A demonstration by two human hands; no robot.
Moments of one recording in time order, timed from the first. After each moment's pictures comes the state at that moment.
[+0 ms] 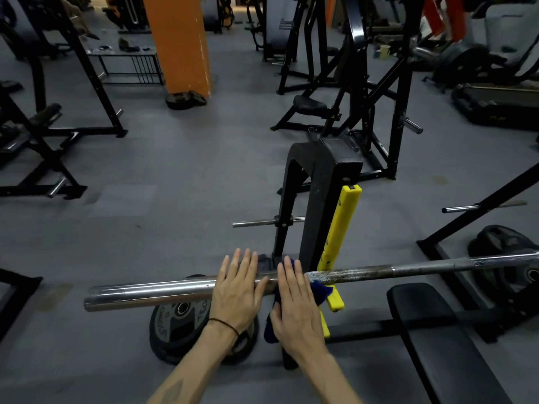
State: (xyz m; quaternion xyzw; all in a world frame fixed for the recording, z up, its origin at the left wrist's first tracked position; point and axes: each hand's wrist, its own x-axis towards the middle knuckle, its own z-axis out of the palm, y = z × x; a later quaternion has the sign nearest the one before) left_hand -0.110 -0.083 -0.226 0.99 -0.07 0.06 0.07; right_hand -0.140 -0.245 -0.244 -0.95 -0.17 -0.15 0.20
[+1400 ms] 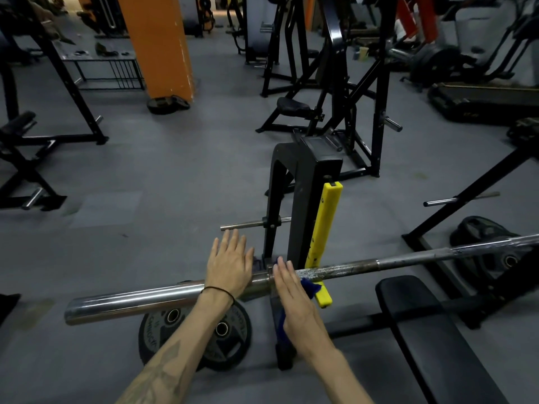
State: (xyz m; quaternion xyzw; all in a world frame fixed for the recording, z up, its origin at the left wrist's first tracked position) left_hand -0.058 -0.089 -0.201 0.99 -0.03 0.04 0.10; right_hand -0.139 -0.273 -0.238 -0.94 -0.20 -0.10 0.27
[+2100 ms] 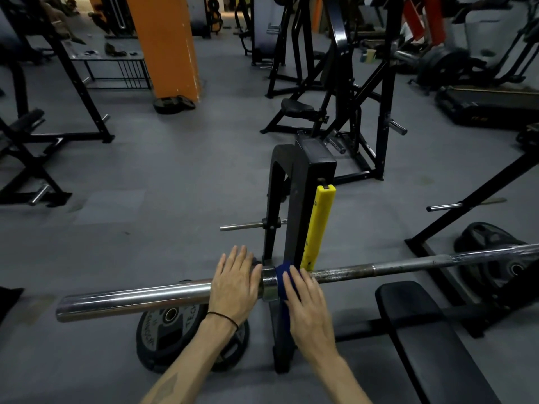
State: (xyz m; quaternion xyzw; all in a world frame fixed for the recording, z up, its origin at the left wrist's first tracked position) left_hand -0.092 -0.119 -0.217 0.98 -0.04 0.09 0.15; right_hand -0.134 -0.306 -0.263 -0.95 -0.16 -0.22 0.14
